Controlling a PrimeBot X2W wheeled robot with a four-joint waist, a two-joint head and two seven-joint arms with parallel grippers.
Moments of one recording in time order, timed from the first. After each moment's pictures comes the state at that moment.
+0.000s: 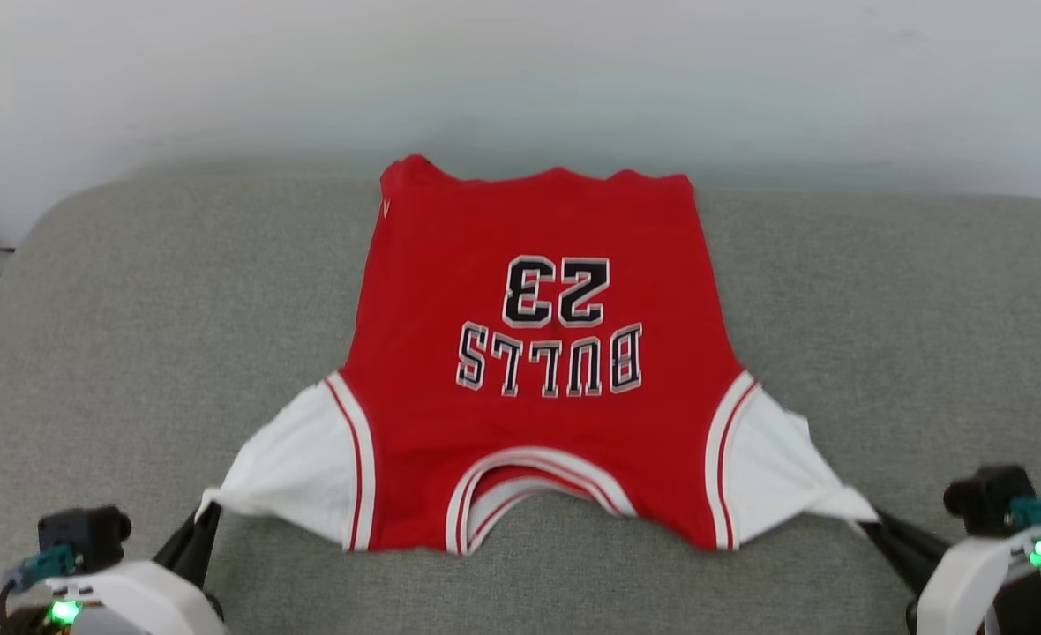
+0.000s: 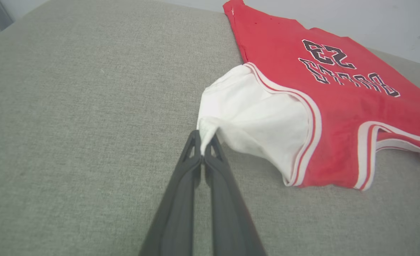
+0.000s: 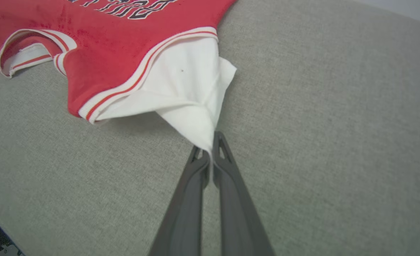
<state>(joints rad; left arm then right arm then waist) -0.19 0.73 -0.69 0.30 -1.09 0.15 -0.26 -0.19 -0.63 0.53 0.29 0.66 0.13 0.06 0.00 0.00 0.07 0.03</state>
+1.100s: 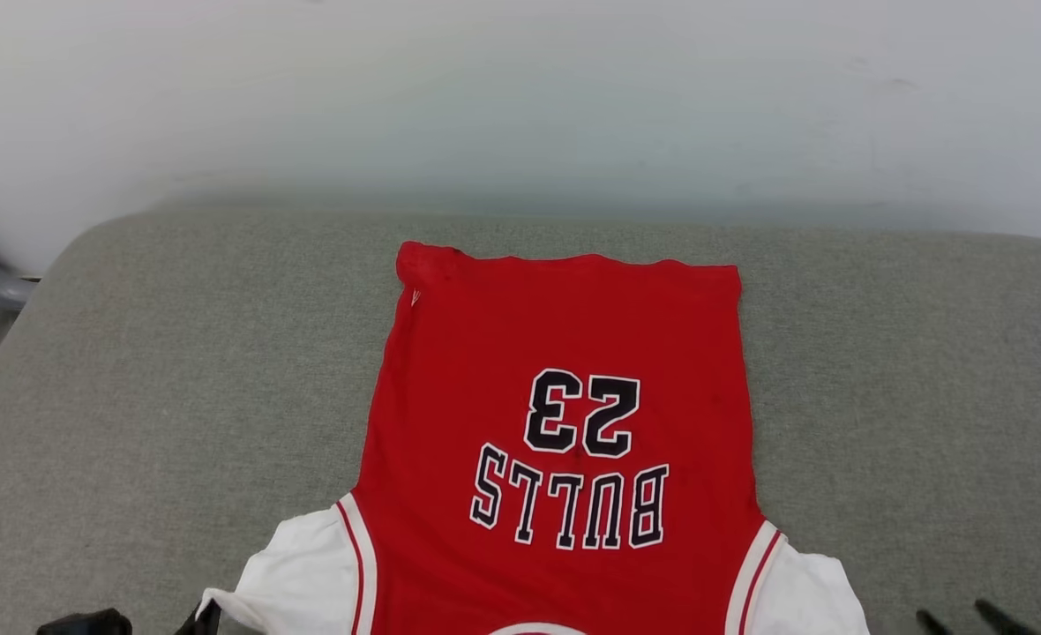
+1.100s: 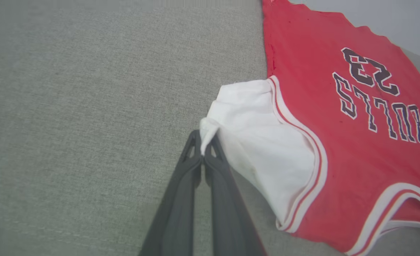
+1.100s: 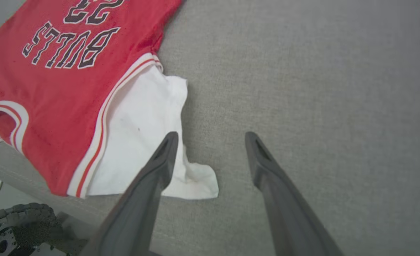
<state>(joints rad) 0.10 0.70 -0.56 0.15 -1.06 0.21 -0.26 0.33 -0.47 0.08 -0.01 0.53 0.13 0.18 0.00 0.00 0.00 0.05</state>
